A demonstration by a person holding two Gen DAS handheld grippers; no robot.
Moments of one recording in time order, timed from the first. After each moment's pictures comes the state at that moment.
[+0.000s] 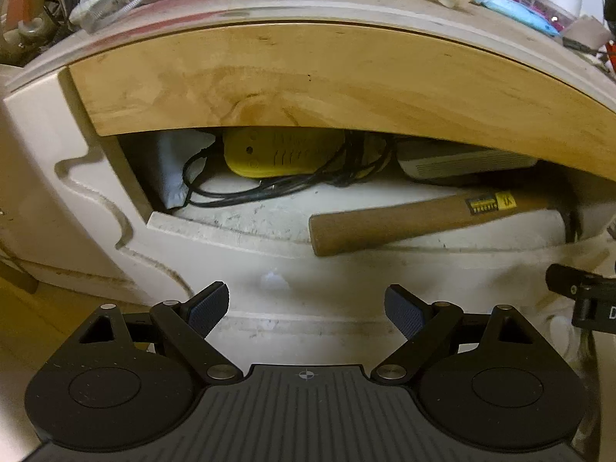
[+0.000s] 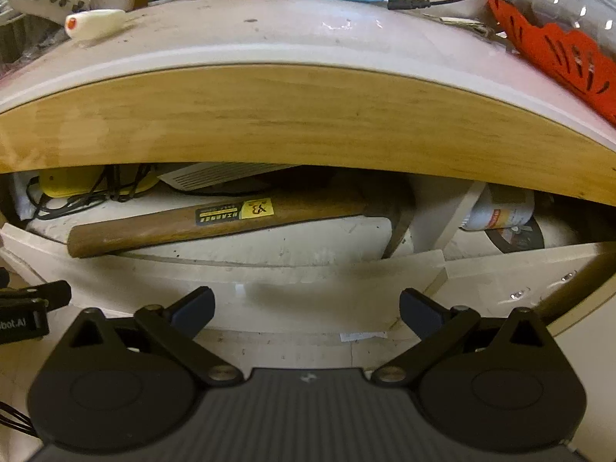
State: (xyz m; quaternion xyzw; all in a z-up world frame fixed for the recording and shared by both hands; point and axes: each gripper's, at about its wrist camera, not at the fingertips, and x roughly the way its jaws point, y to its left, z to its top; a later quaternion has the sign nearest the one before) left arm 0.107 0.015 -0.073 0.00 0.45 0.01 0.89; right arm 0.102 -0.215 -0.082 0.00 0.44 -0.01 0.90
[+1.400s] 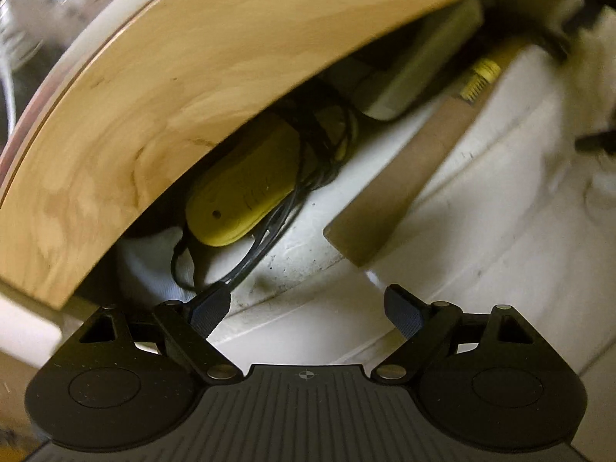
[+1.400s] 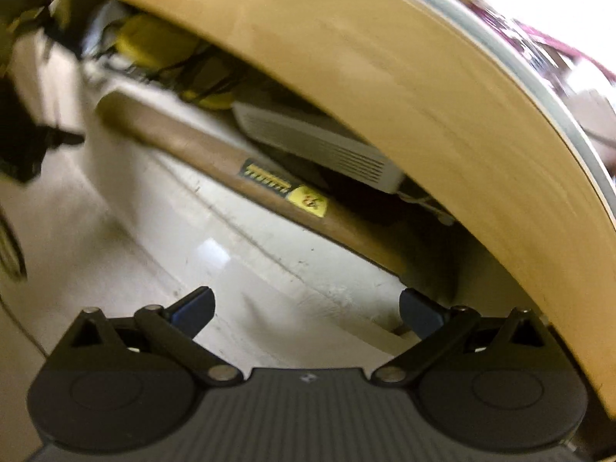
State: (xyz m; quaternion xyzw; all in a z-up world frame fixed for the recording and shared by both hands) left arm 0.118 0.000 -0.104 0.35 0.39 -0.10 0.85; right arm 0.109 -0.188 -0.118 -0.29 0.39 0.15 0.86
